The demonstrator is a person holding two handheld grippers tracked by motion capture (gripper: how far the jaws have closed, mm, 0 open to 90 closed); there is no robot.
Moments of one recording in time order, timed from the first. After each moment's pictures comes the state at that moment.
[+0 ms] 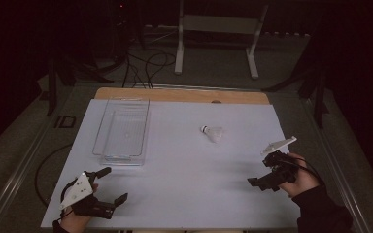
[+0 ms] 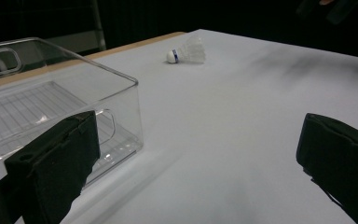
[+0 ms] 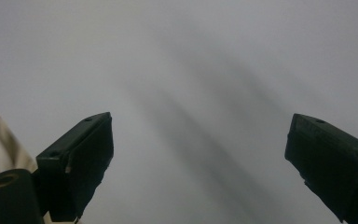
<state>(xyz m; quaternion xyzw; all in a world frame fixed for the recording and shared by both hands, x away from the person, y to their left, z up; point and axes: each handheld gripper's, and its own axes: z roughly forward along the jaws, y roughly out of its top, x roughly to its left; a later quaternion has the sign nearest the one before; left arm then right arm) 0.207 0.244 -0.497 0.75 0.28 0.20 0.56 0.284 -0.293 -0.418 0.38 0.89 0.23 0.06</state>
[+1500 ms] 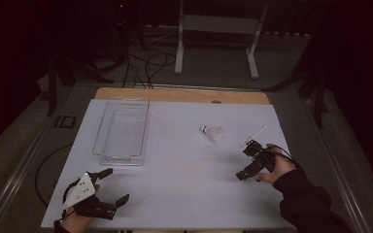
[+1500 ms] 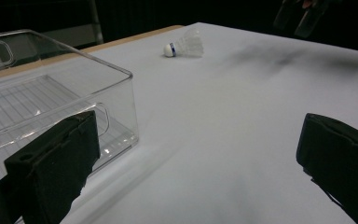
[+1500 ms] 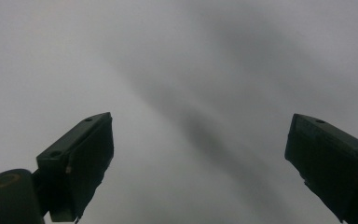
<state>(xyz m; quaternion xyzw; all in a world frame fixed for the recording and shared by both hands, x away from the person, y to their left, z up) 0.207 0.241 -0.500 0.76 0.28 0.19 0.56 0.331 -0.255 -0.443 0.42 0.90 0.12 0.01</state>
